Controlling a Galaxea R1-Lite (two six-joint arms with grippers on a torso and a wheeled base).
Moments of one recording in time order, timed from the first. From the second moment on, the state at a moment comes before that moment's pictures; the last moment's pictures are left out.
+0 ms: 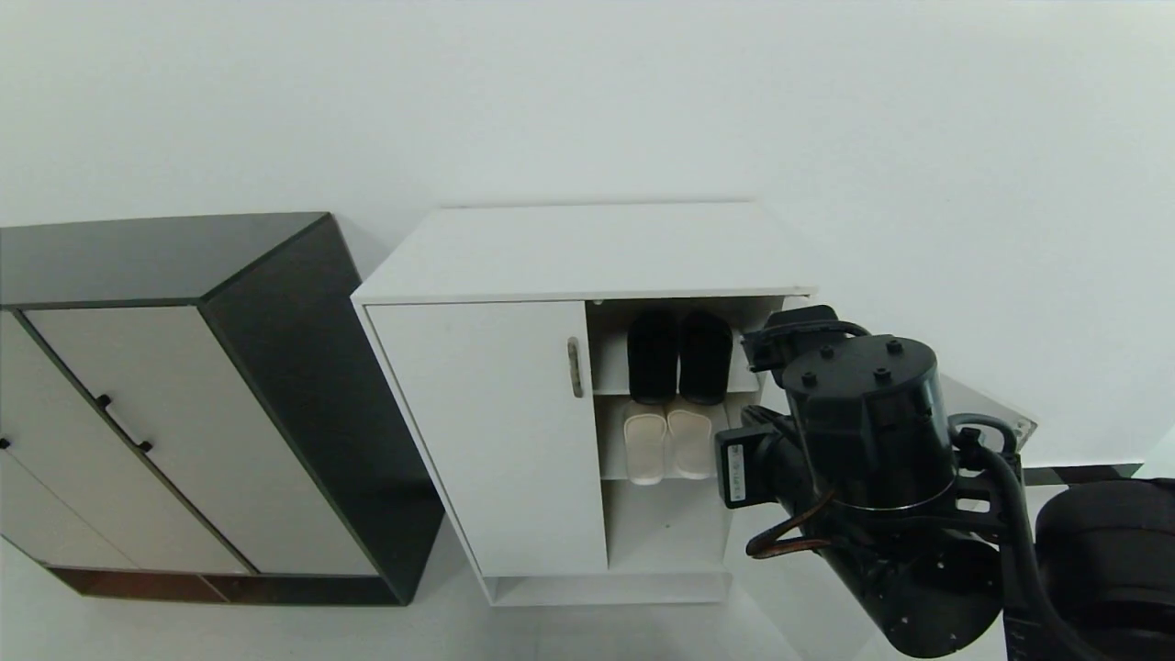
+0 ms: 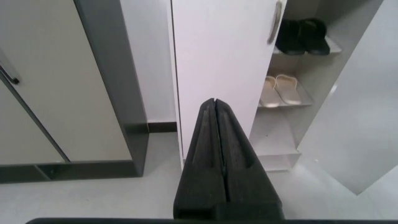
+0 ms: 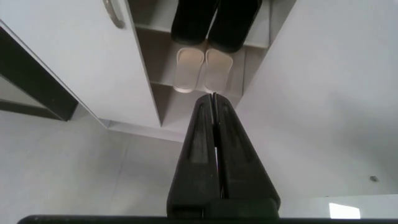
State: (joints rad) left arm 0.00 0.00 0.00 0.00 -0.01 -0.01; right arm 0.97 1.72 -0.94 -0.42 -0.79 0.22
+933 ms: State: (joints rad) left arm 0.00 0.00 0.00 0.00 -0.01 -0.01; right arm 0.97 1.72 -0.92 -0.42 -0.79 0.20
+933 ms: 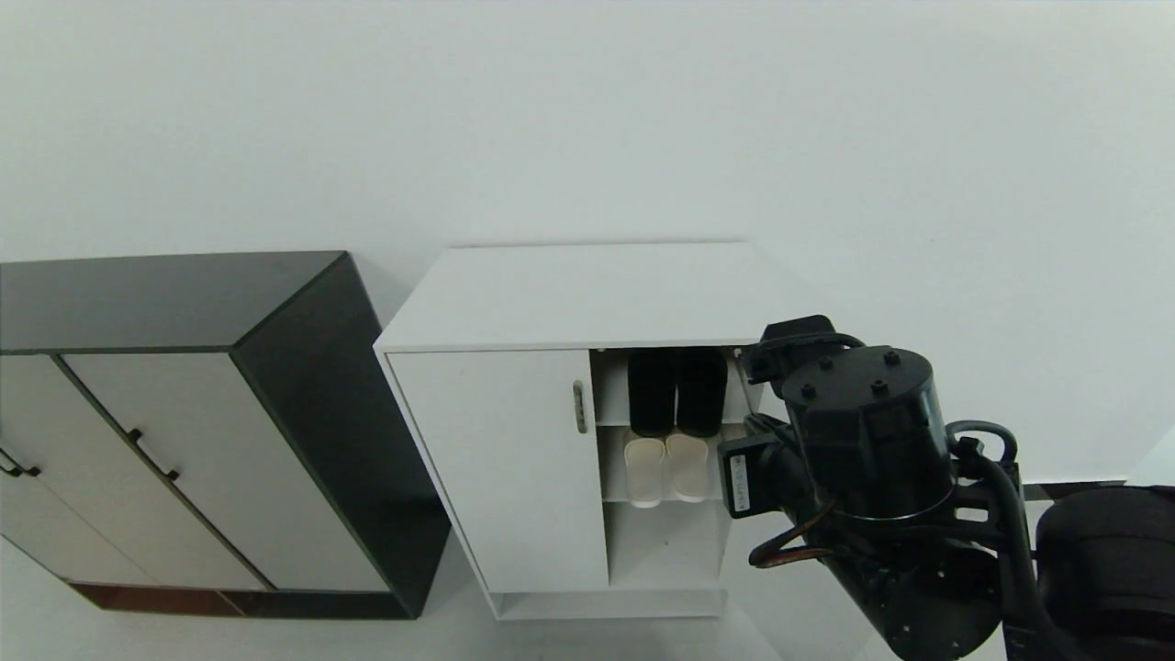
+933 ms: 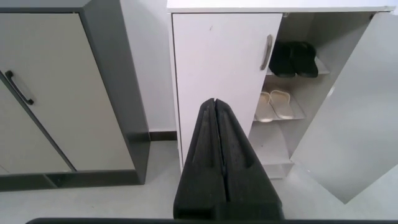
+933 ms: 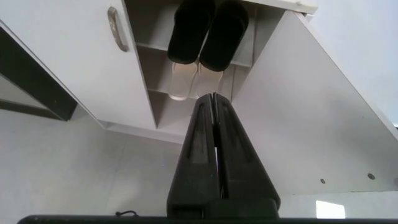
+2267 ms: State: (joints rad) left arm 0.00 0.00 0.00 0.00 0.00 -0.02; right arm 0.95 1.72 -0.92 -0.42 -0.79 0.19
